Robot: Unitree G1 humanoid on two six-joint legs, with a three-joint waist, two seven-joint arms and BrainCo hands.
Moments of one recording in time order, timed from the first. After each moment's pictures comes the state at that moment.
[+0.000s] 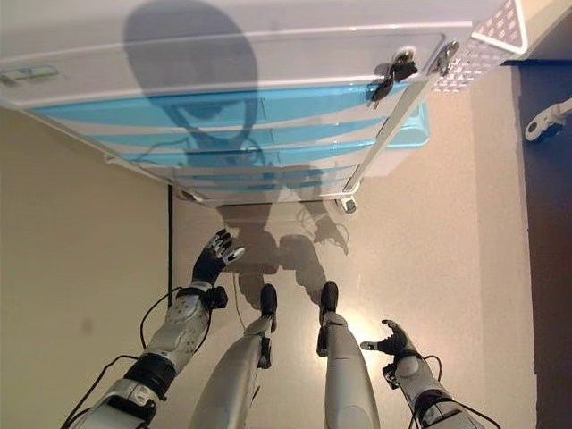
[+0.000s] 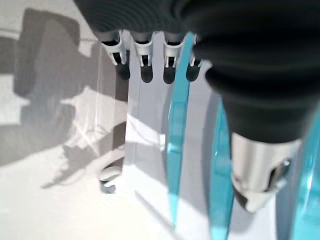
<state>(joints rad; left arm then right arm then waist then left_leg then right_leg) -0.31 0.20 -0.24 0.59 -0.60 -0.23 0.12 -0.24 -0.34 0.29 1.13 -0.08 -0.11 -0.20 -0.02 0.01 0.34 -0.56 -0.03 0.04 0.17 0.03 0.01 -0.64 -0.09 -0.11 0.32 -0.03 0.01</state>
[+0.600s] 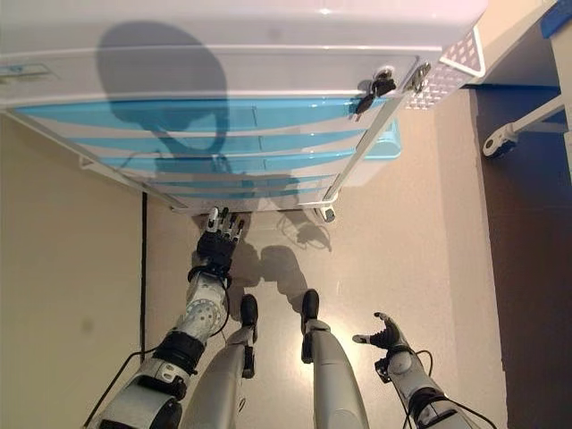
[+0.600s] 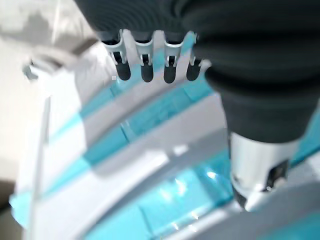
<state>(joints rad) -0.44 0.06 -0.16 0.60 -1.24 -0.29 0.02 -0.21 -0.32 0.33 1.12 -0.05 -0.13 -0.20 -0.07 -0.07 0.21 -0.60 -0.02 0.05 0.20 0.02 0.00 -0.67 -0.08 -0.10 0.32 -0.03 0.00</state>
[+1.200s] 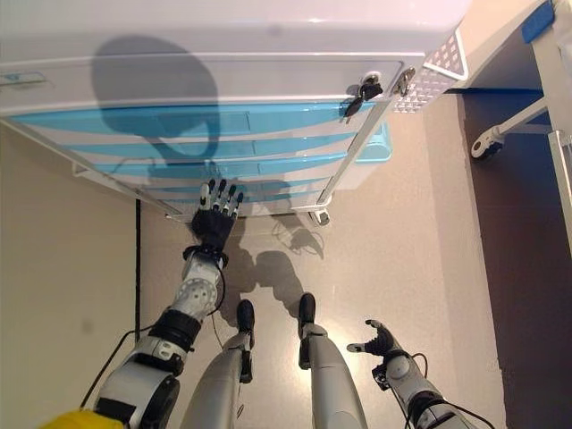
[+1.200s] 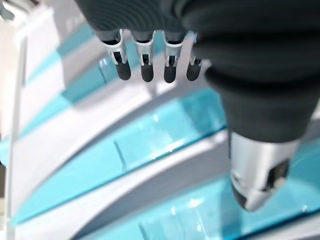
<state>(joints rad) -0.59 0.11 -0.15 0.63 -1.28 -0.27 -0.09 -0.21 -0.32 0.38 1.10 -0.04 -0.14 -0.14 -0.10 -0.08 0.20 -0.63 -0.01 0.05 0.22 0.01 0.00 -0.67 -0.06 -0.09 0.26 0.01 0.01</state>
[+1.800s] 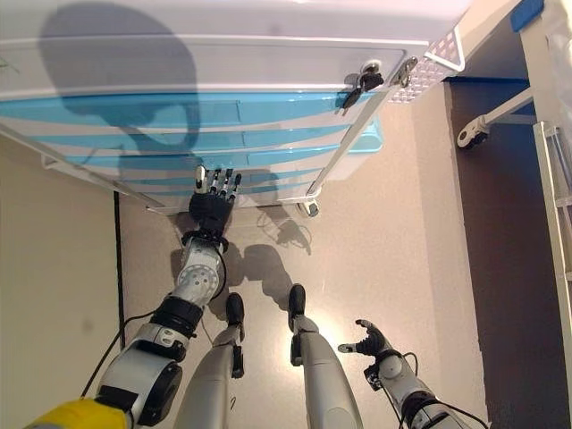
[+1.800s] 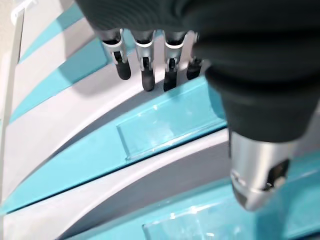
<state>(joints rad) -0.62 0.11 -0.16 0.60 -1.29 -0.31 -0.09 -0.21 -0.30 0.40 1.10 -0.03 -0.15 -0.12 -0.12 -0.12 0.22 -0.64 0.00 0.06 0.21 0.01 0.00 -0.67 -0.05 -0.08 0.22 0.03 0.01</state>
